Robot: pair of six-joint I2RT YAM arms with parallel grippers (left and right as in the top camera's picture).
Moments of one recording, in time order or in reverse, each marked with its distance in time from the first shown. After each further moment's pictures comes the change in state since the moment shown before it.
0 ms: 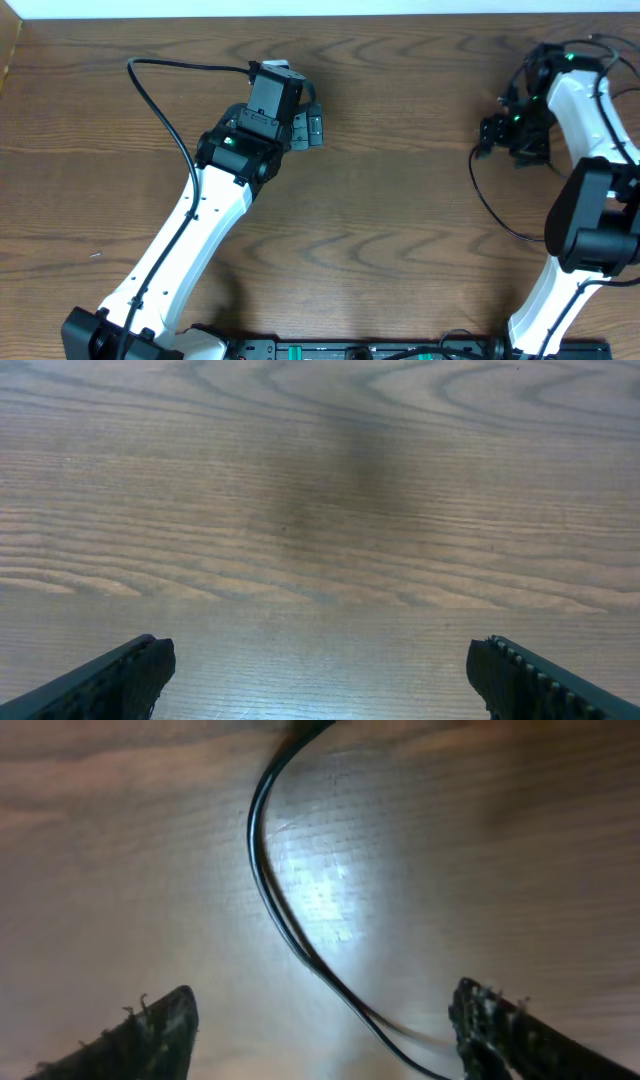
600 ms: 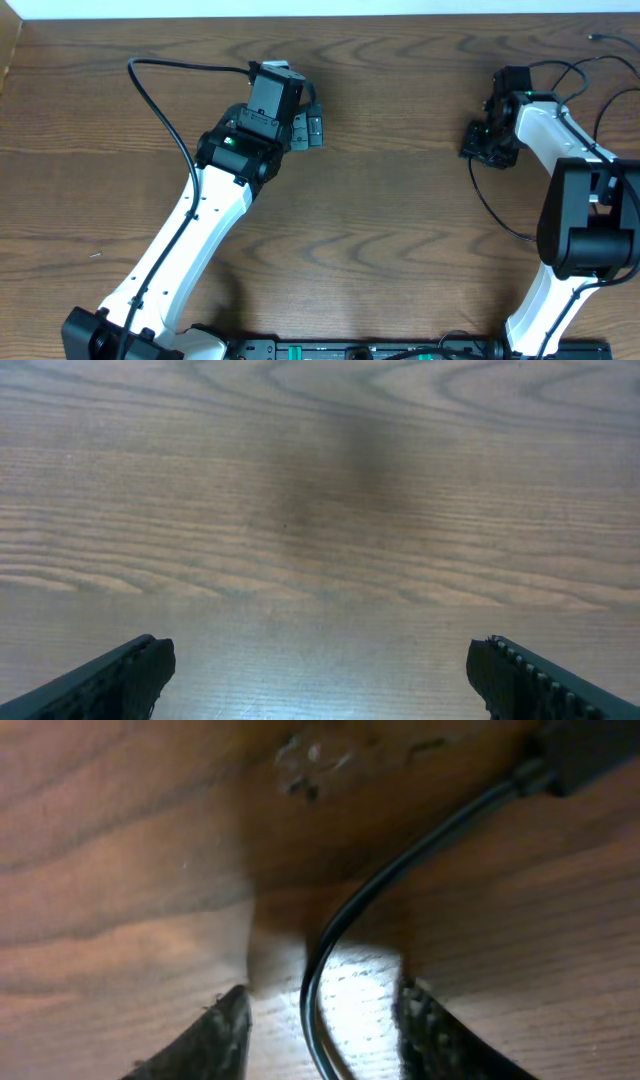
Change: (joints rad) left arm 0.000 0.000 0.000 -0.011 0.000 0.000; right arm 0.075 -0.034 -0.284 0.494 0.024 0.251
